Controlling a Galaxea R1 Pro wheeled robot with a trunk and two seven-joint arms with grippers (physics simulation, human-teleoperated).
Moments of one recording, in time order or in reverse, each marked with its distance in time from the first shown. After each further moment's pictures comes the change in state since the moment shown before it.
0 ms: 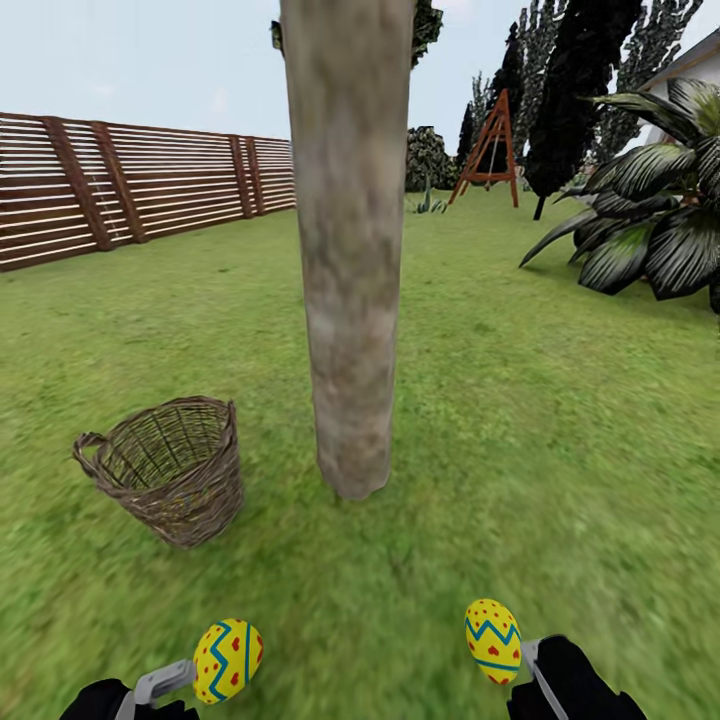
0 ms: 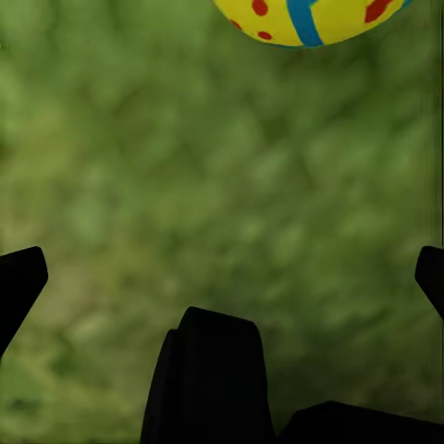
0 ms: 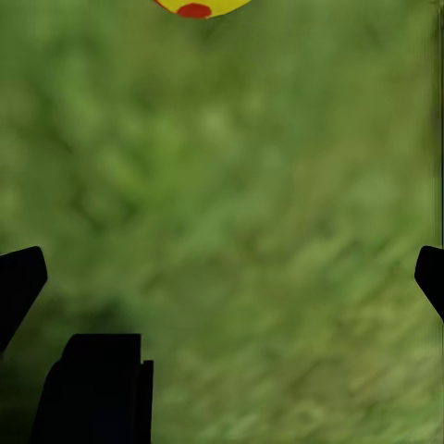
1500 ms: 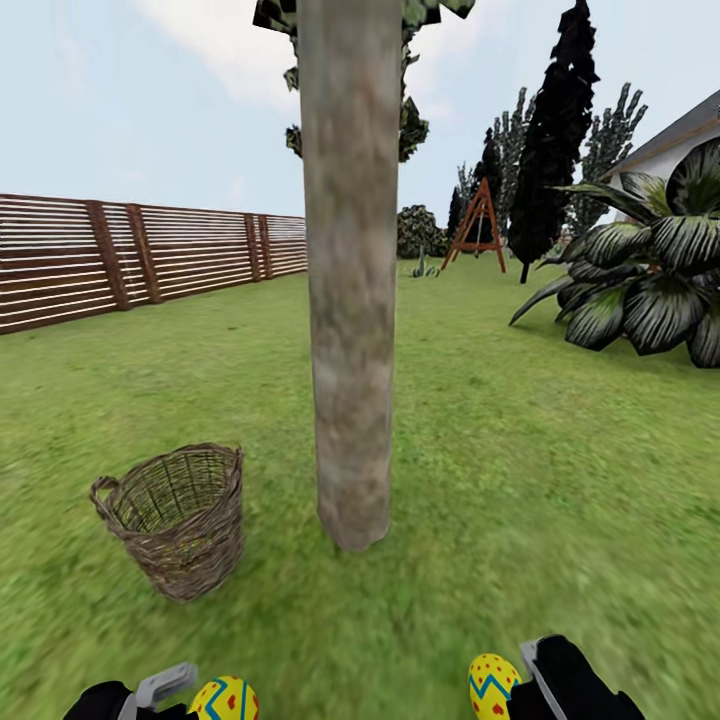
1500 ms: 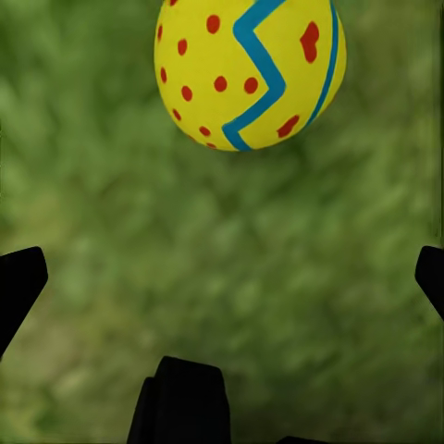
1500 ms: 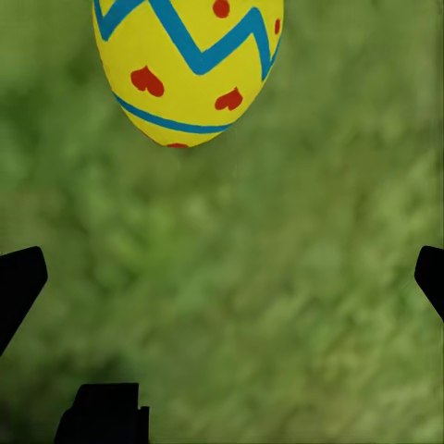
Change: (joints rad) left arm 0.000 -0.003 -0.003 0.011 0.000 0.000 -0.001; right arm 0.000 0.003 0.002 -0.001 0.005 0.002 -0.002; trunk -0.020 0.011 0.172
